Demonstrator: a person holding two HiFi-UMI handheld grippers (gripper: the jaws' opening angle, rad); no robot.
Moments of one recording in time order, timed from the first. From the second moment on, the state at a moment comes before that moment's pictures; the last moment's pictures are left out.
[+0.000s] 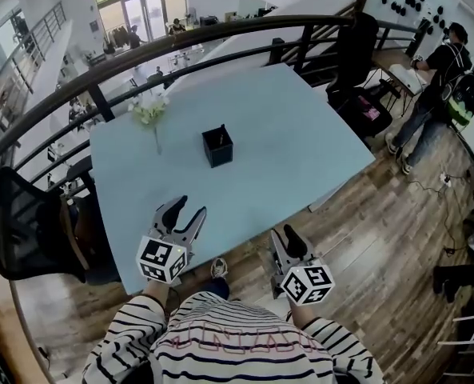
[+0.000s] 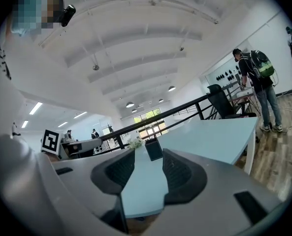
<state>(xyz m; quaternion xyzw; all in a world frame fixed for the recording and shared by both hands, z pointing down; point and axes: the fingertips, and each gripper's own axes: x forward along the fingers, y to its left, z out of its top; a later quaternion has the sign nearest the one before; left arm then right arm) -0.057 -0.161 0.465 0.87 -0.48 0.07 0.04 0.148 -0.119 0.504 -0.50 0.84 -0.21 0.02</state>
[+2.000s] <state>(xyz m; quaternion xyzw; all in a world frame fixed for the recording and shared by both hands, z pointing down) -0.020 -0.510 0.580 0.88 -0.40 0.24 0.06 0.151 -0.264 0.554 -0.59 0.76 -0.27 -0.03</state>
